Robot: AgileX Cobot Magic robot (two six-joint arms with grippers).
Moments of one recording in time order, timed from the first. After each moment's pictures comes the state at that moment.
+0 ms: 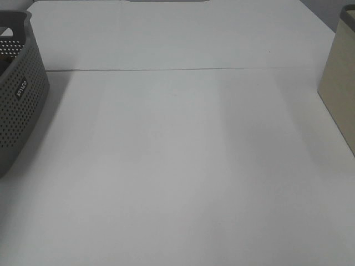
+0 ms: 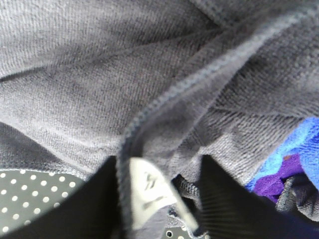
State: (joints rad) left arm 0.13 2.09 -1.61 0.48 0.87 1.08; right arm 0.01 0.00 -0.50 -0.08 1.06 -0.01
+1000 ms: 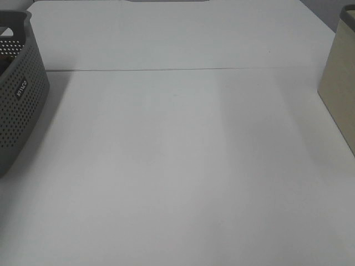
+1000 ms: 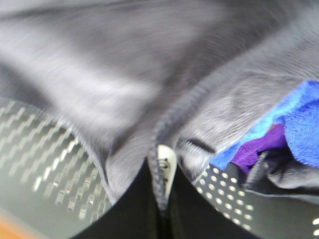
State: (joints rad) left arm 0.13 2.09 -1.76 0.46 1.08 0.92; right arm 0.01 0.00 -0.50 -0.08 1.06 -0.01
